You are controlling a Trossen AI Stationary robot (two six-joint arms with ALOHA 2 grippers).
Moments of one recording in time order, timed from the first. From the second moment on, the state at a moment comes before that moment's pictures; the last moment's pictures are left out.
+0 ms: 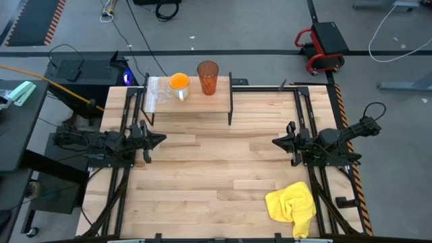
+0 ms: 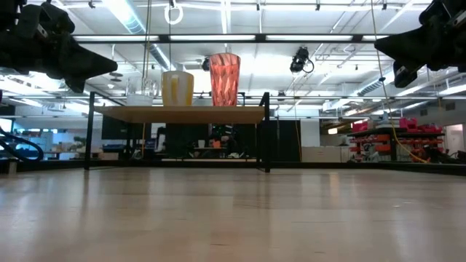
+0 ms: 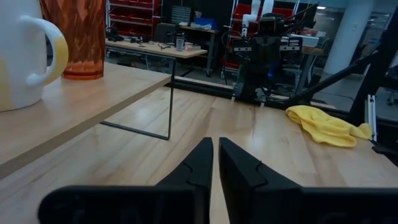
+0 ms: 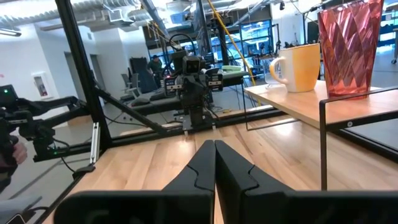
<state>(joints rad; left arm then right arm) -0.25 0.01 0.06 -0.09 -0.53 -0.15 0.36 0.00 0.01 0.10 0.43 0.12</state>
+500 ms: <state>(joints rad) -0.25 0.01 0.06 -0.07 -0.52 -0.15 0.36 0.00 0.01 0.10 0.43 0.12</state>
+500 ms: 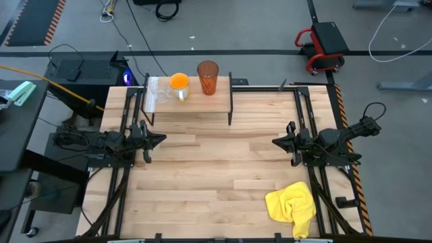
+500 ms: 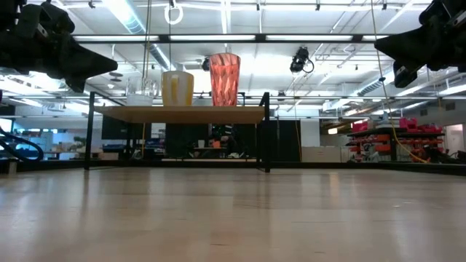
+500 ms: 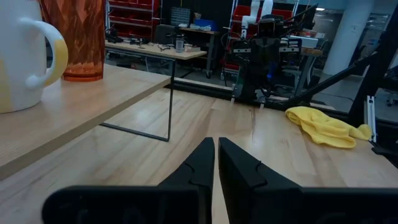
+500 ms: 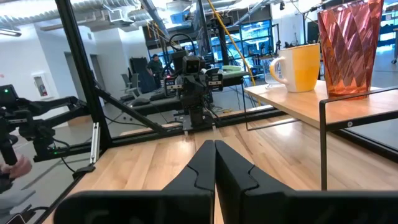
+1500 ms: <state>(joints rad) -0.25 0.01 0.06 -0.07 -0.53 -0.15 0.36 0.00 0.01 0.10 0.43 0.12</state>
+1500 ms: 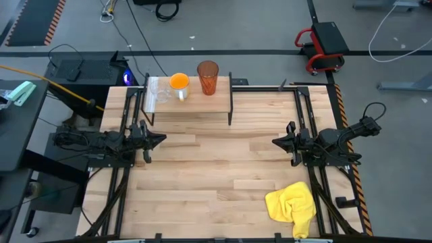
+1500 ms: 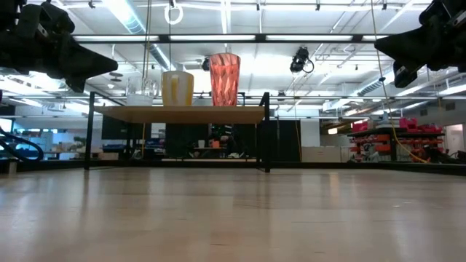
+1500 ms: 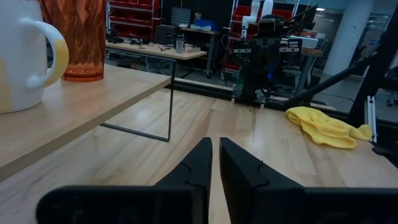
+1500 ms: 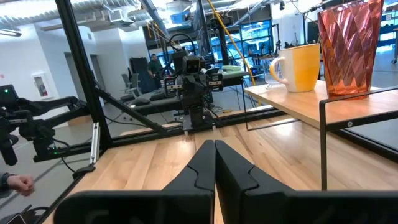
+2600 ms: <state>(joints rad) -0.25 0.01 0.06 -0.07 -0.53 -0.15 0.36 0.00 0.01 0.10 0.43 0.12</state>
